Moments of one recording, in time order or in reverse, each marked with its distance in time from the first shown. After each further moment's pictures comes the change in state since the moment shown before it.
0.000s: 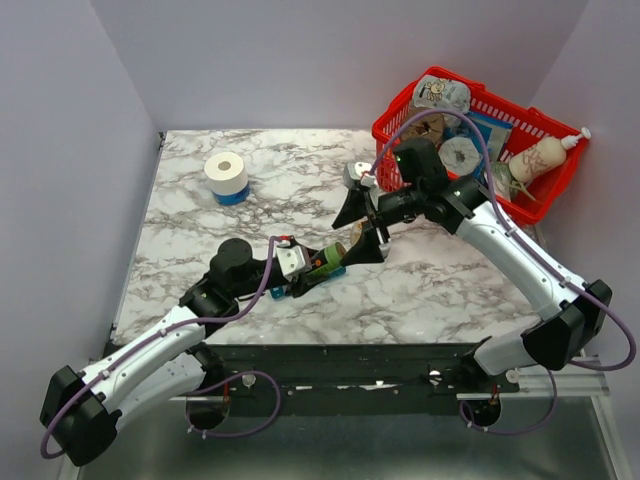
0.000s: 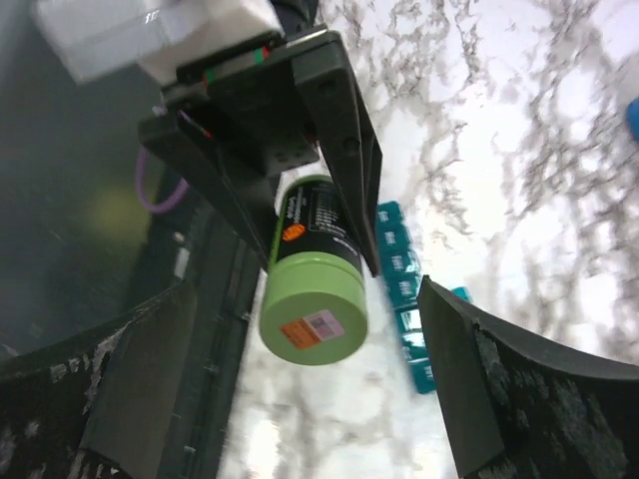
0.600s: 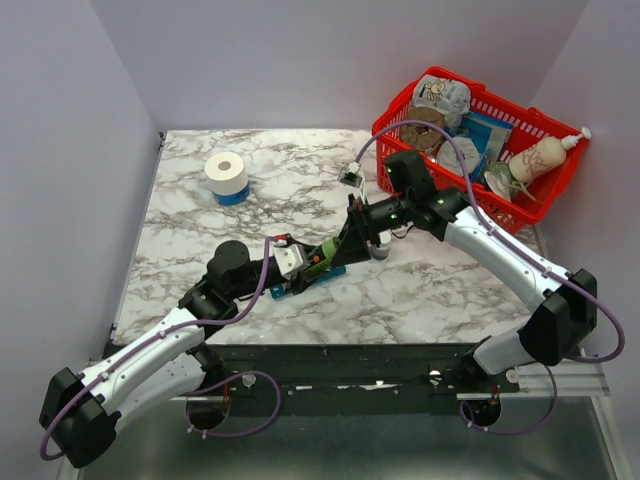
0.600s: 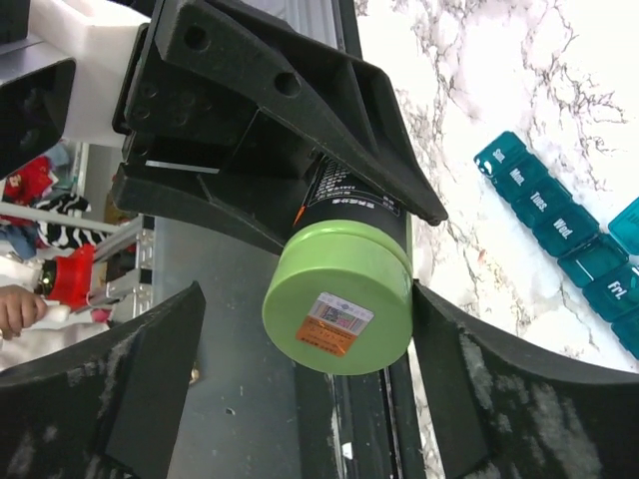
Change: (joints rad) left arm 0.000 -0.015 -0.017 0.046 -0.051 -0.006; right arm 0.000 0.018 -0.164 0.212 -0.010 0.686
